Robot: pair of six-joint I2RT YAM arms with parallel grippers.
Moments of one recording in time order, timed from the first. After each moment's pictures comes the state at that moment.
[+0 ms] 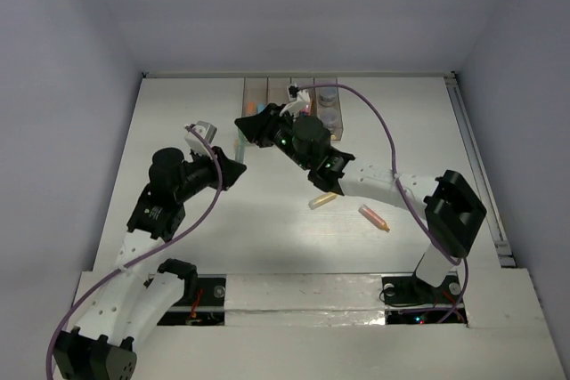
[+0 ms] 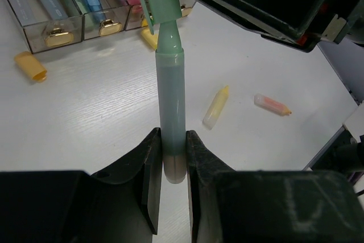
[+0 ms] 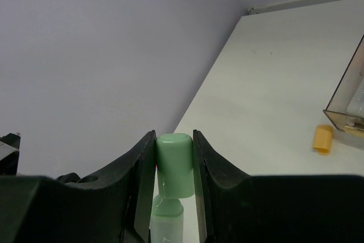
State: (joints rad) left arm -0.28 0.73 0.67 -0.23 0.44 -0.31; right arm 0.94 1.71 1.28 0.51 0.20 0.73
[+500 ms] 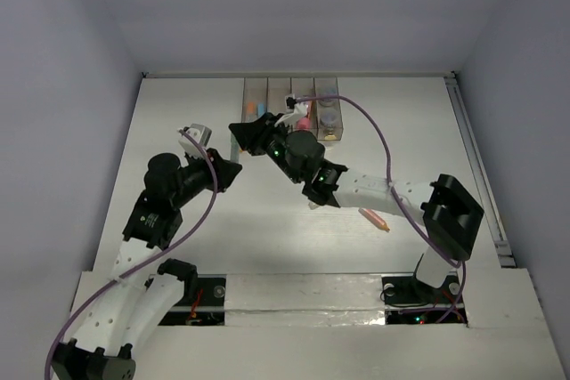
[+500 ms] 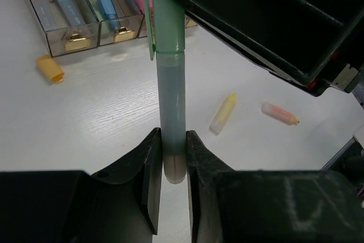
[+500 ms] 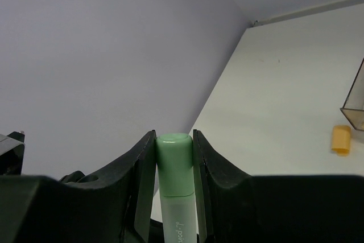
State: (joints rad) left arm -0.28 0.68 0.67 -0.25 0.36 -0.31; right arm 1.03 1.71 1.25 0.59 0.32 0.74
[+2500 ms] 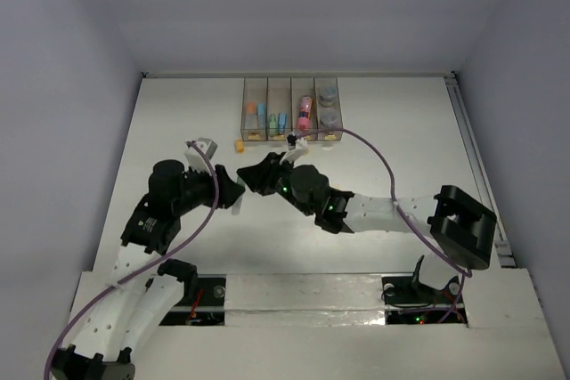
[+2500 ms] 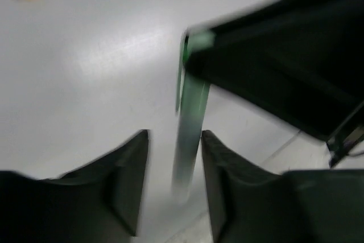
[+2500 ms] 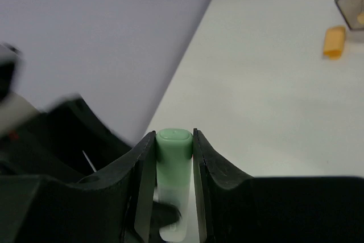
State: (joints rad) left arm -0.30 0.62 0.66 -0.60 0.41 -0.27; right arm 1.14 1.61 0.94 0.66 0.36 0.82
